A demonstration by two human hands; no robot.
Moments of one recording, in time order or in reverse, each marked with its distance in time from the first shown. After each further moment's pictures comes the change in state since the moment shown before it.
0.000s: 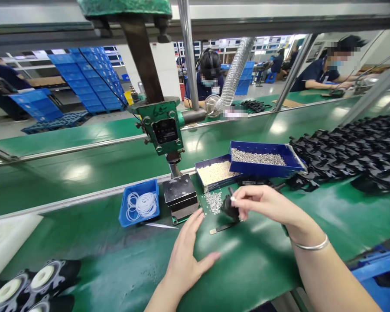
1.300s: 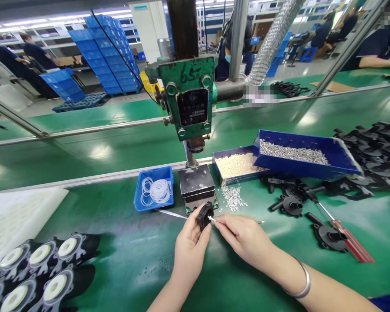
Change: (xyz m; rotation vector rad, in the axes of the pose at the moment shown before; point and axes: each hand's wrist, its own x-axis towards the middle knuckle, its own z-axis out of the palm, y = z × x) left_hand 0.000 -0.010 0.004 -0.404 0.234 -0.363; right_hand 0.020 0.053 0.110 -0.618 0.114 -0.367
